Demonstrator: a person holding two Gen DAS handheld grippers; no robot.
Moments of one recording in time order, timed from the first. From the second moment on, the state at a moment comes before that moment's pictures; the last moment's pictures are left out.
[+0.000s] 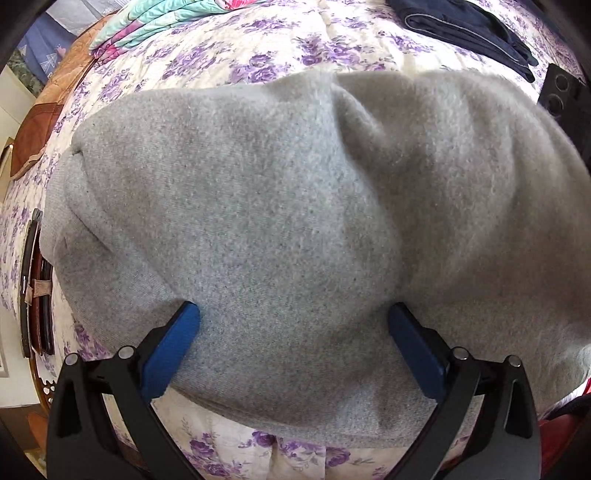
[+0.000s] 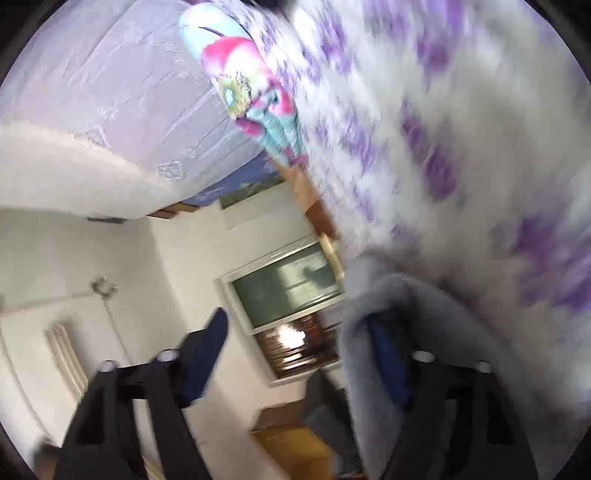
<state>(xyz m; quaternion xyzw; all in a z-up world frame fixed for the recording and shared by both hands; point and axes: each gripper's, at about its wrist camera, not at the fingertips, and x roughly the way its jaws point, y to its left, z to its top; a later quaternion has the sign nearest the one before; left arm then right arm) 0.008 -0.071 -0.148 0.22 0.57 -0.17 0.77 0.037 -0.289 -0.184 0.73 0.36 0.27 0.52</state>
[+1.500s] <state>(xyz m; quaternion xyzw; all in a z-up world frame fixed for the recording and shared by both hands) 0.078 0.072 -0.067 0.05 0.58 -0.12 0.80 -0.025 -0.218 -0.128 0.10 0.50 0.04 0.86</state>
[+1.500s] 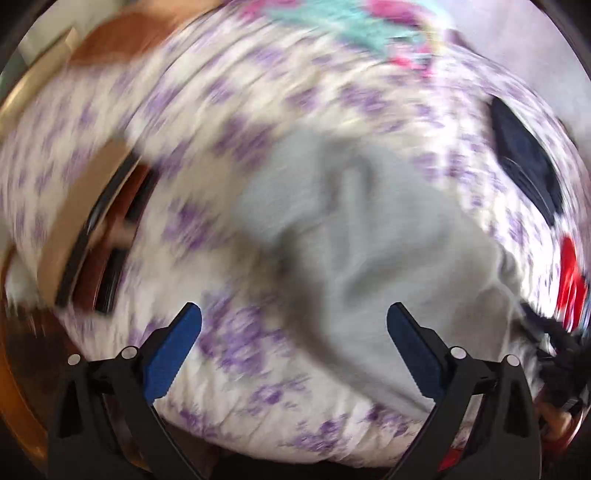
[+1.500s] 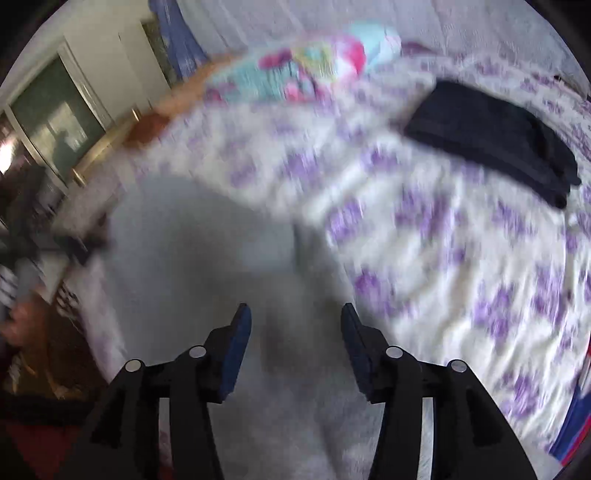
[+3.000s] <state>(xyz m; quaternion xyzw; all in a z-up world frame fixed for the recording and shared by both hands) 0.010 -0.045 -0.075 0.22 0.54 -0.29 0.76 -0.384 -0.361 -0.165 0.64 0.16 -0.26 0.70</state>
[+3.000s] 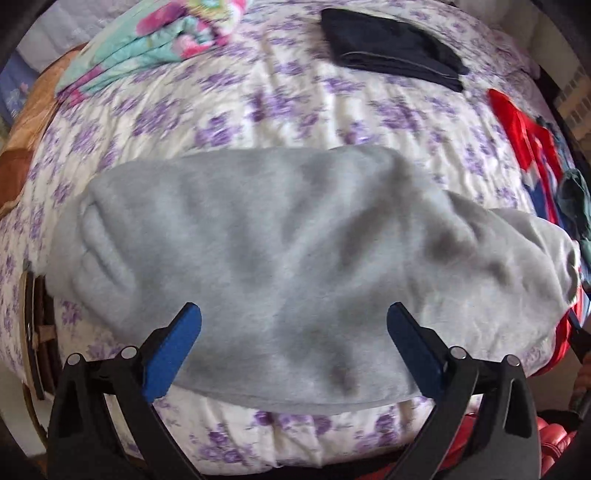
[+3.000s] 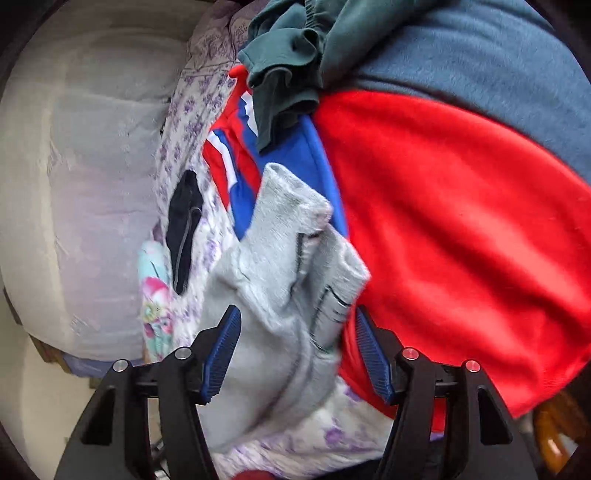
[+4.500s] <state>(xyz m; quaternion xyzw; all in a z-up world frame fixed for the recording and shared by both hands) -0.050 -0.185 -0.127 0.34 0.52 -0.38 0.68 -0.369 -0.368 -0.138 0.54 0.20 -0.33 0.75</state>
